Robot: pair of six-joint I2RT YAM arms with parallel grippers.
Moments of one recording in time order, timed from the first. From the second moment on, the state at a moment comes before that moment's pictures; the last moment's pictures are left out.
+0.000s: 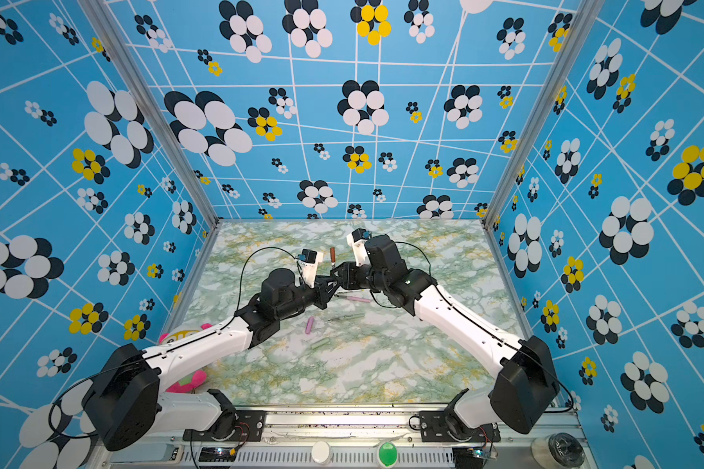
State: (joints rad) left arm -0.68 1.34 0.76 0.33 0.22 -0.43; right arm 0.69 1.44 1.22 -0.29 -0.30 0.56
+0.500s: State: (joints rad) left arm -0.68 1.36 0.78 0.32 0.22 -0.45; right arm 0.68 1.46 1.23 -0.29 -0.27 0.55
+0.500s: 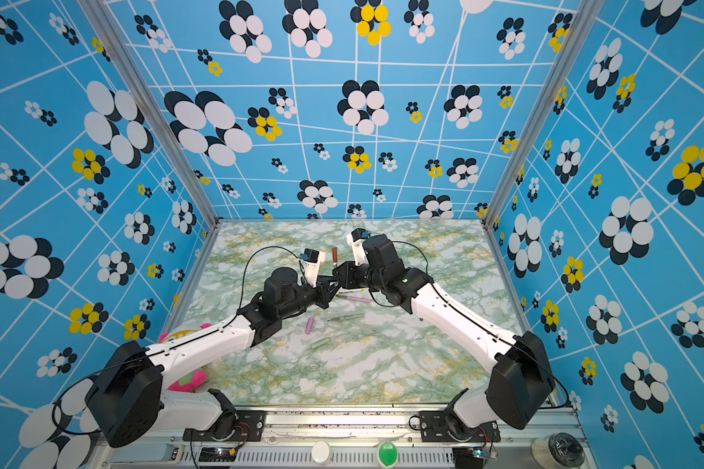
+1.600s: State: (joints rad) left arm -0.70 1.32 0.77 0.28 0.24 -0.42; right arm 0.62 1.47 1.28 -0.45 -0.13 0.50
